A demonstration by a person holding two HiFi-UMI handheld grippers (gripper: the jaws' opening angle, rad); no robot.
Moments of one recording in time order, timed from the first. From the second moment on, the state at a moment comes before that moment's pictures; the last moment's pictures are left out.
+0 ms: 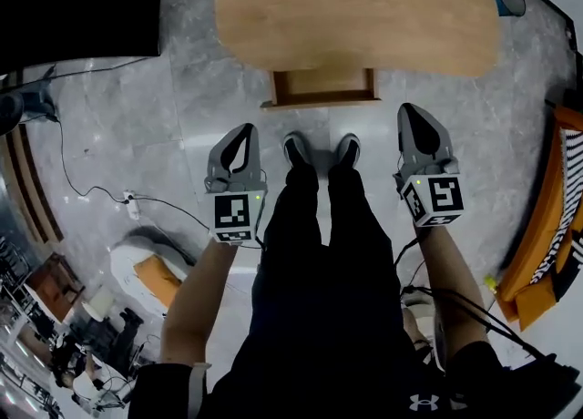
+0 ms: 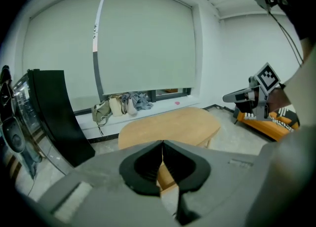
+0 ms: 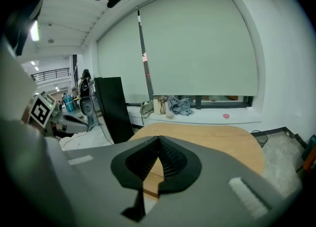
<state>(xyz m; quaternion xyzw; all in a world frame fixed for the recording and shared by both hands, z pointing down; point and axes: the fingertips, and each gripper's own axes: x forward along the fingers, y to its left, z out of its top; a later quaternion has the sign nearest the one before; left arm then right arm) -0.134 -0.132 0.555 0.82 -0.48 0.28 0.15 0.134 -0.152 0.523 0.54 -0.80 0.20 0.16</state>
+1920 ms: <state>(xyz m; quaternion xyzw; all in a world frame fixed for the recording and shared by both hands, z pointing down) -0.178 -0.089 0.943 0.73 -0.46 0.43 0.25 0.188 -0.081 0.917 0.50 -0.75 0.30 0.31</state>
